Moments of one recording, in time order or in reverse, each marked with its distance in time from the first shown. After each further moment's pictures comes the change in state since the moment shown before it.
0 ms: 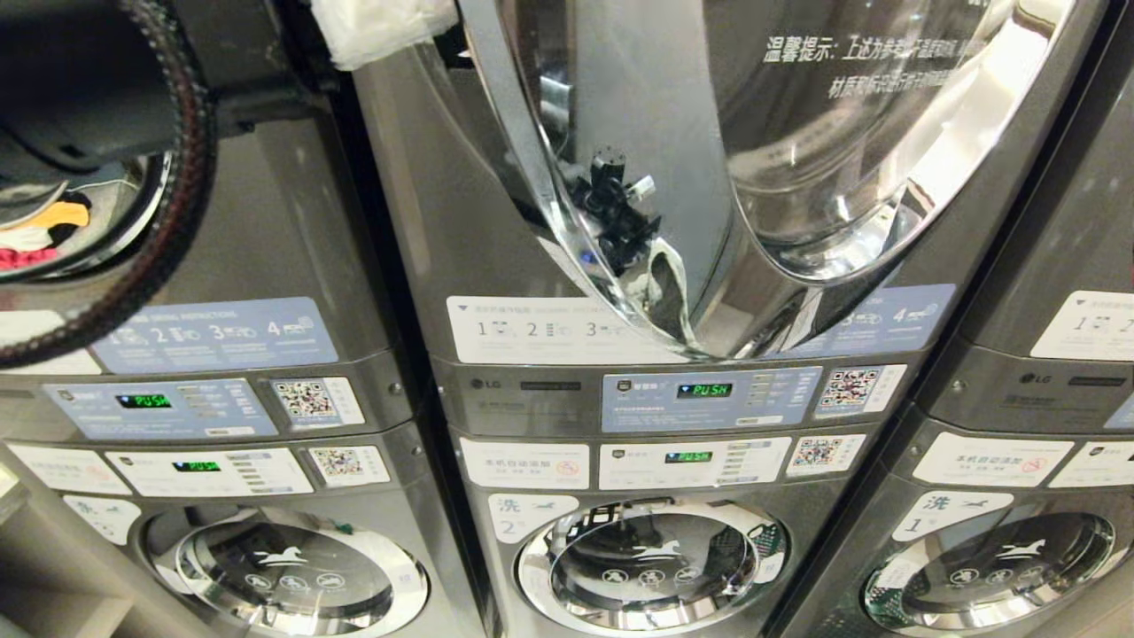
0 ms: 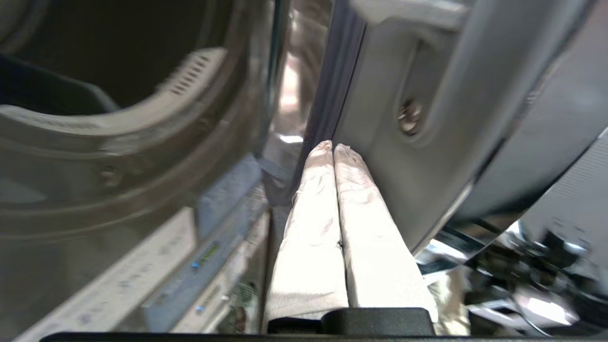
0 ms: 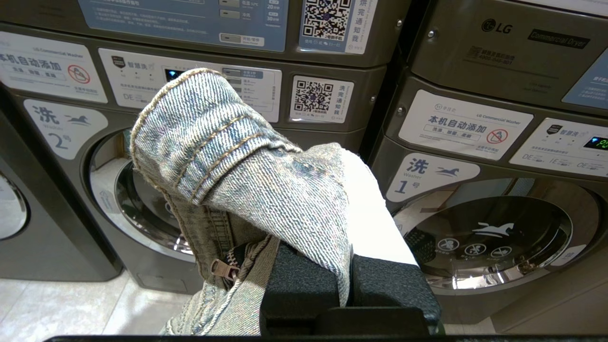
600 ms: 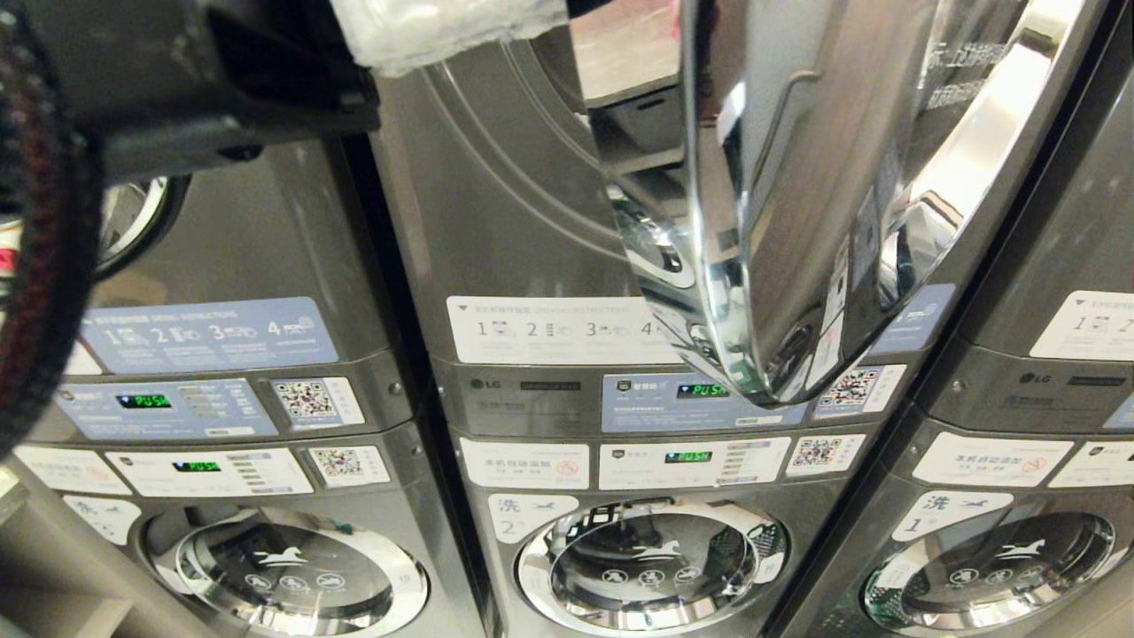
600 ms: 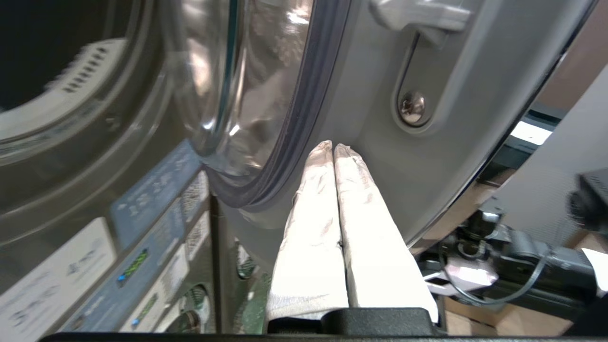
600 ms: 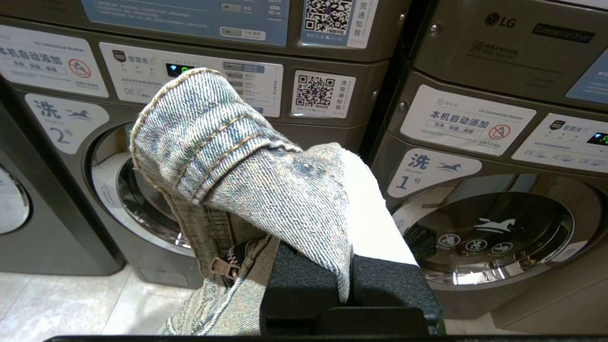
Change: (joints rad) left arm -0.164 -0.013 0.000 0.031 0.004 0.001; right arm 0.000 0.001 -0.006 0.028 0.002 0.000
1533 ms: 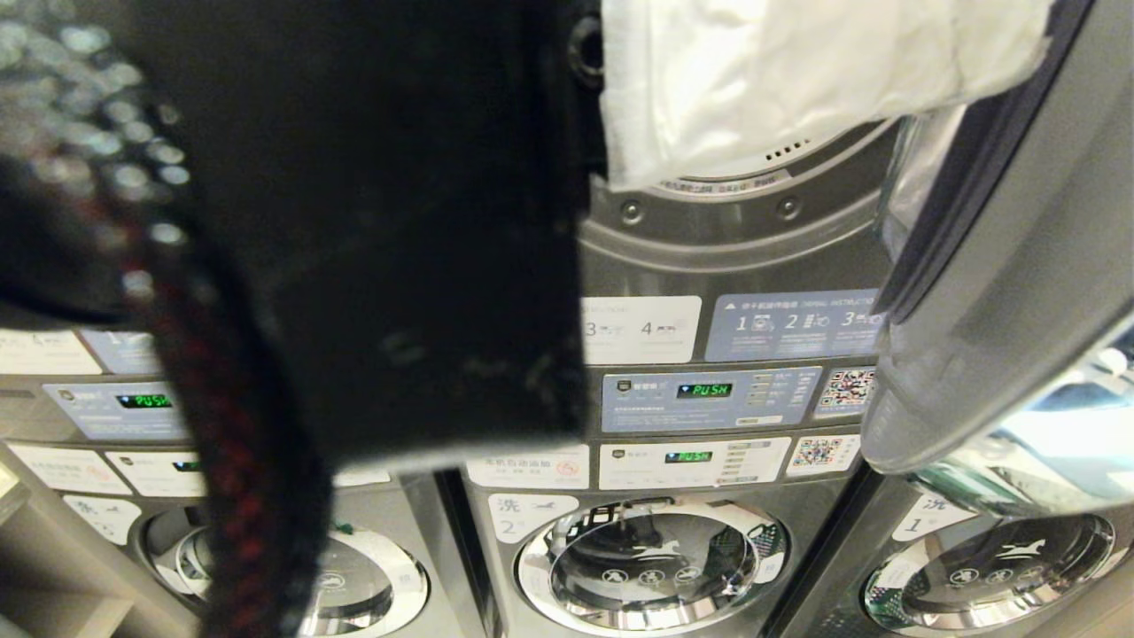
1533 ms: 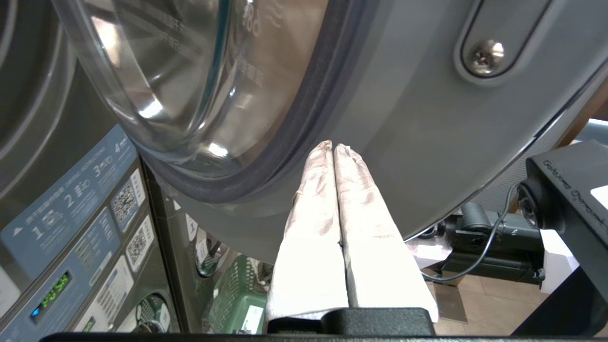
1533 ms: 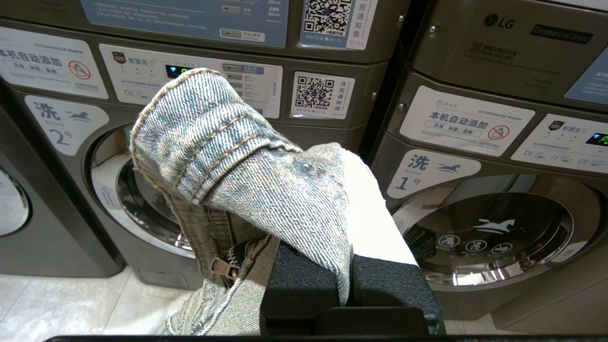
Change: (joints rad) left arm -0.161 0.074 -0.020 -0.006 0.000 0.030; right arm 0.000 -0.006 -0.001 0.001 0.000 0.001
